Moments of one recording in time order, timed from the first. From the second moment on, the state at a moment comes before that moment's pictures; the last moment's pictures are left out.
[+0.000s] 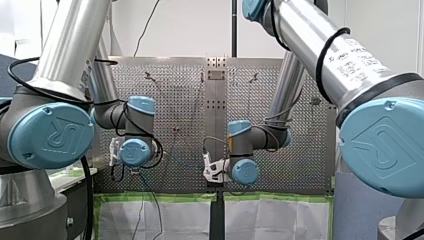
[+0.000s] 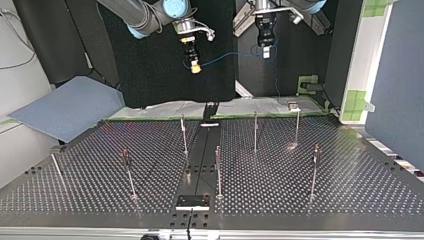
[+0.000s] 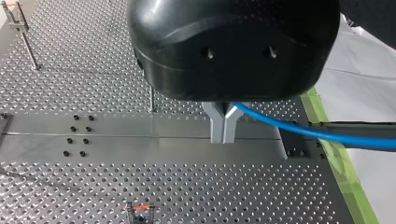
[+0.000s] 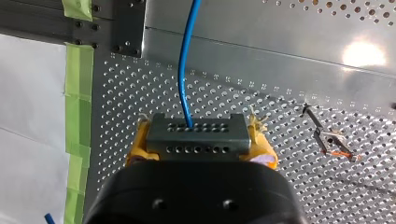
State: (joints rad) left arm -0.47 -1.85 -2.54 -1.99 -2.12 -1.55; right arm 2.40 -0.87 2.01 -0.97 1.84 1.47
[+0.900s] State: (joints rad) left arm -0.43 -1.60 -2.39 -2.21 -2.28 -1.54; right arm 2.43 -1.11 1.77 -0.73 1.76 1.57
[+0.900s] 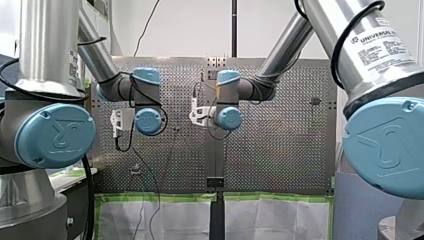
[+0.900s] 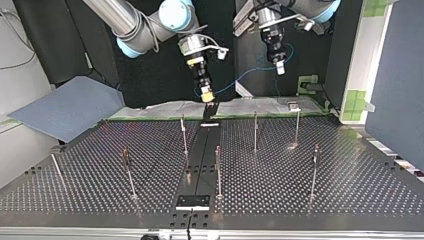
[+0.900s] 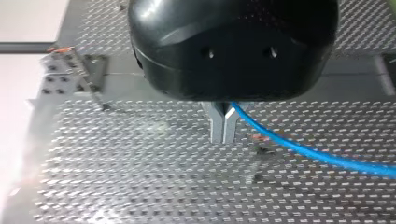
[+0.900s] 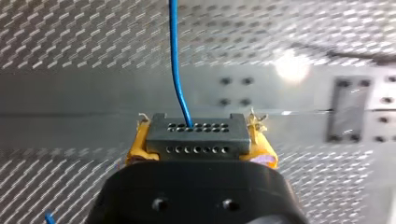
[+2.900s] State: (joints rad) left arm -0.13 -1.48 -2.04 -2.50 -2.15 -1.58; right arm 2.48 -1.03 1.18 -0.11 1.65 1.66
